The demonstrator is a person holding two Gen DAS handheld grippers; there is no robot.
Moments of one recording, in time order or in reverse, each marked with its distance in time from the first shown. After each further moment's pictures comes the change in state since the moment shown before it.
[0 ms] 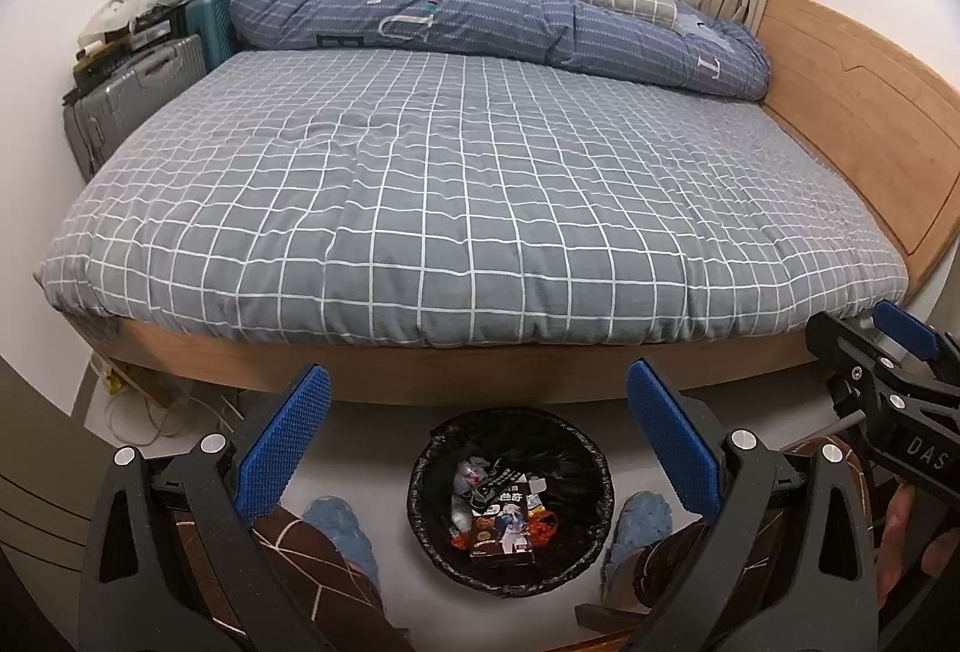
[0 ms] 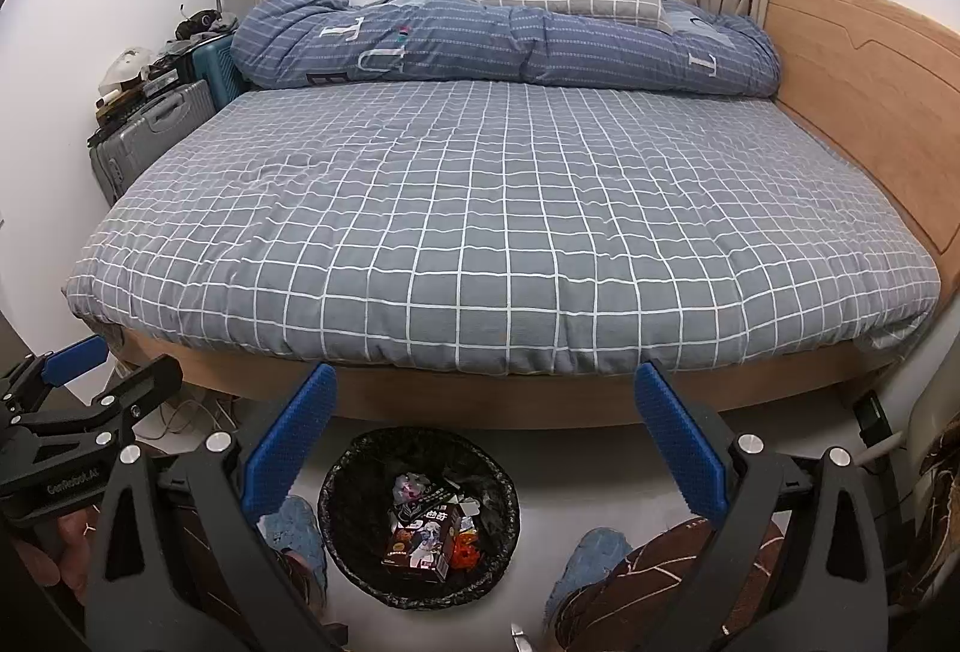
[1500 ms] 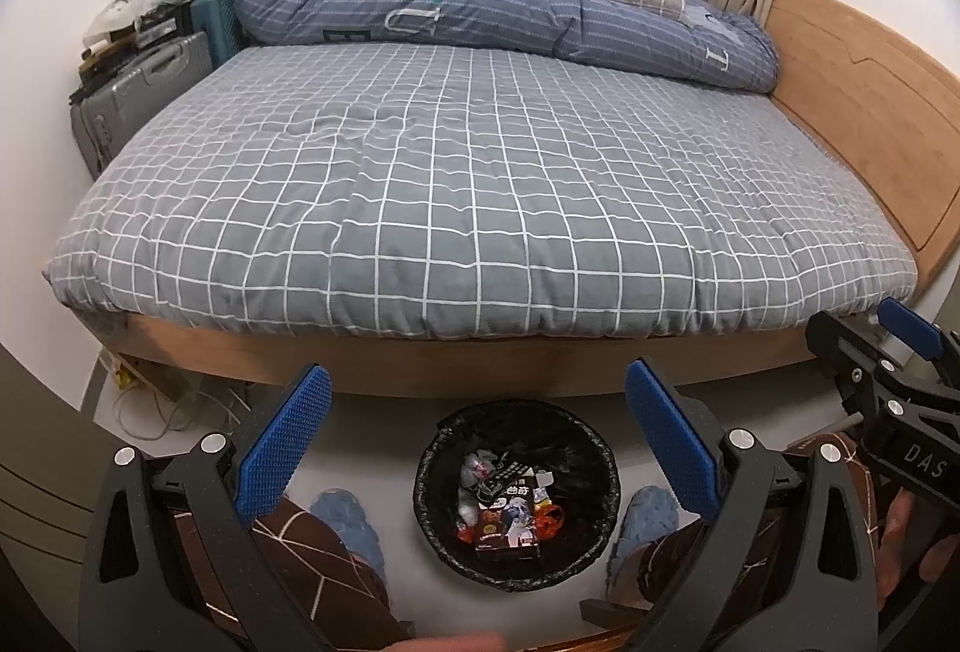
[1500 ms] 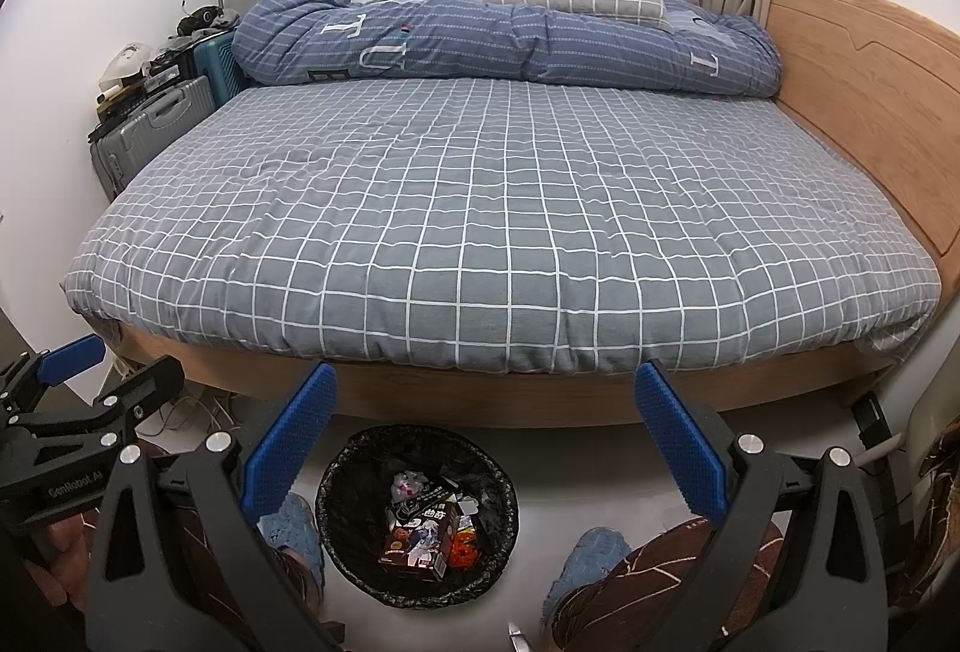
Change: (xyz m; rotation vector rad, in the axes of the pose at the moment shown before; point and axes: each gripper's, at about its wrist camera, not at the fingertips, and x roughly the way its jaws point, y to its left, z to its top) left arm 0.001 -0.001 -0.001 0.005 0.019 0.022; right arm 0.003 -0.001 -0.002 -0.002 0.003 -0.002
